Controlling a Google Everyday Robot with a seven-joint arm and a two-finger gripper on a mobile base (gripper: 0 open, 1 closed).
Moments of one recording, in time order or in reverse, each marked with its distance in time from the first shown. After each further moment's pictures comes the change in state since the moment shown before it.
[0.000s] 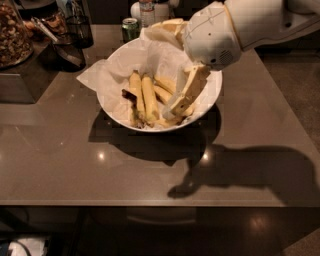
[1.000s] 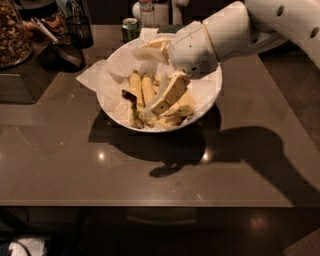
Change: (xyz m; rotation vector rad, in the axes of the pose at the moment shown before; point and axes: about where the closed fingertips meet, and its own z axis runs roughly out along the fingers) arm 0.023 -0.015 0.035 -0.065 -0.065 0.079
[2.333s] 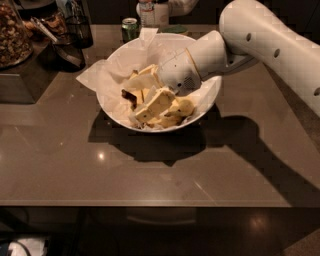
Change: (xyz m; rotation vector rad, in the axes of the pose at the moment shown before) arm 0.039 0.002 0.044 -0.095 -0.038 0.174
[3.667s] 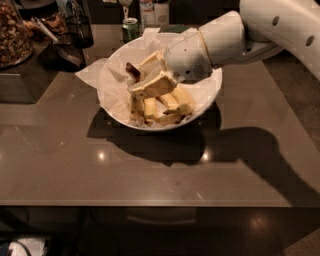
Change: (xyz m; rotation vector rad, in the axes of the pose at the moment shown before) arm -0.041 0.008 -0.029 0.107 -0.021 -0.082
